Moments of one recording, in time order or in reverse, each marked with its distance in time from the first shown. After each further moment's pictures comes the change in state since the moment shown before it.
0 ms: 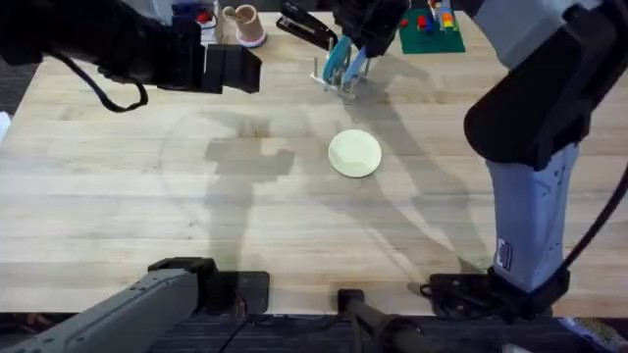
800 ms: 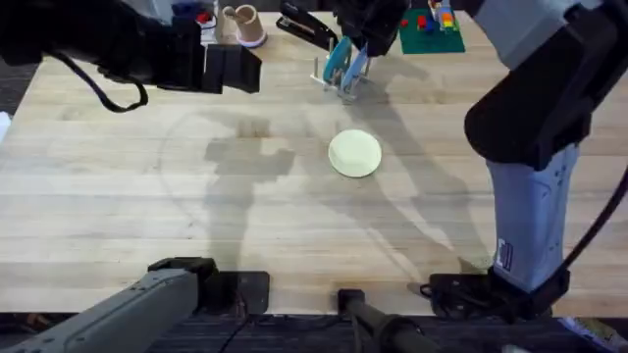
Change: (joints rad) left arm 0.000 0.000 0.000 0.000 0.000 0.000; right arm 0.000 0.000 0.000 0.001 0.000 0.000
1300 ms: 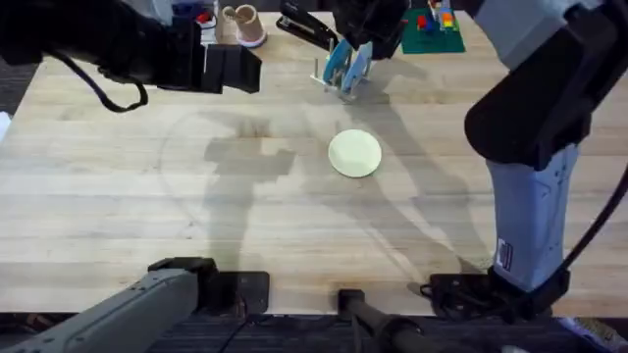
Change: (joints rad) left arm 0.000 0.000 0.000 0.000 0.000 0.000; right arm 0.000 0.000 0.000 -0.001 -0.008 0.000
